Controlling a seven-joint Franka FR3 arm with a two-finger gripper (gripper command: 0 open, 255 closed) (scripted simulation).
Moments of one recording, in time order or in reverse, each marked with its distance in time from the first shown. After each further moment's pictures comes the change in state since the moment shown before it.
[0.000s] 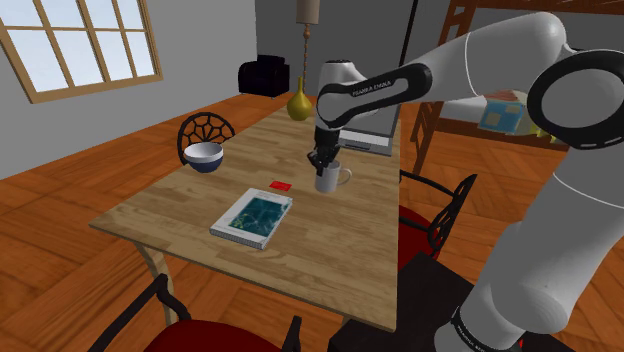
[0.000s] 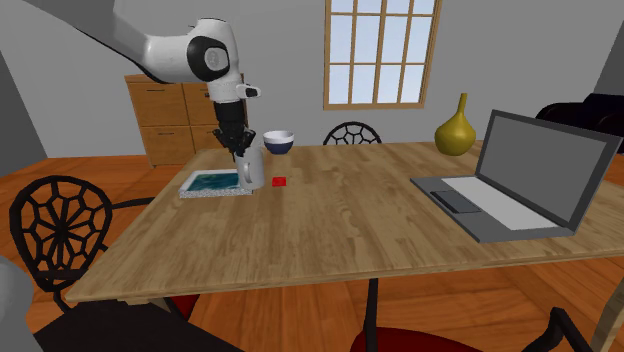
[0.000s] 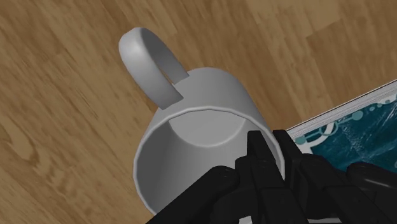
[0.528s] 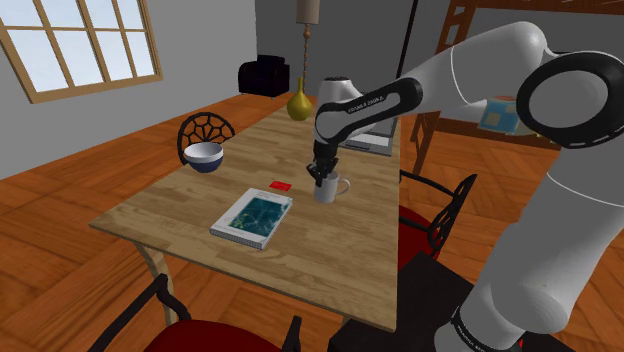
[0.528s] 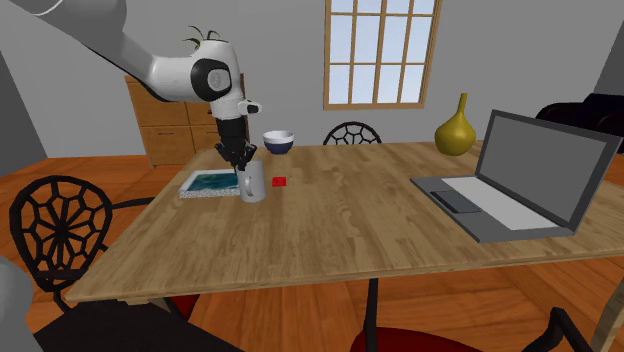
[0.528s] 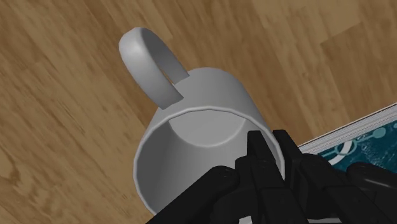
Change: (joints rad) arm 0.000 0.037 -0.001 -0.068 0.004 0.104 -0.002
